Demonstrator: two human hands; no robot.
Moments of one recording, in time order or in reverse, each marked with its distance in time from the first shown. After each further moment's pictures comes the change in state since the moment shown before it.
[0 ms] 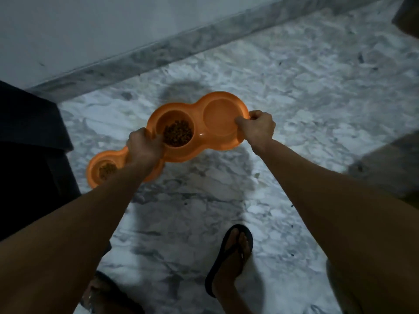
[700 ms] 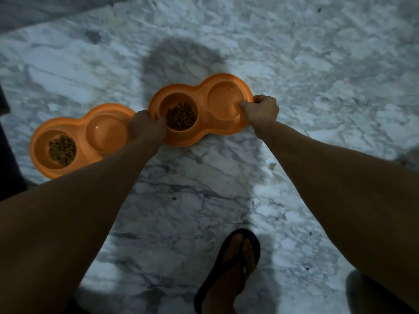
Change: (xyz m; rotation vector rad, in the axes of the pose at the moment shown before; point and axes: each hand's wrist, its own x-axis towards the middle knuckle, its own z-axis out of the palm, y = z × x) left_hand 0.058 -0.076 0.150 -0.100 -0.064 -0.191; right_hand 0.106 0.113 0.092 -0.121 -0.023 0.082
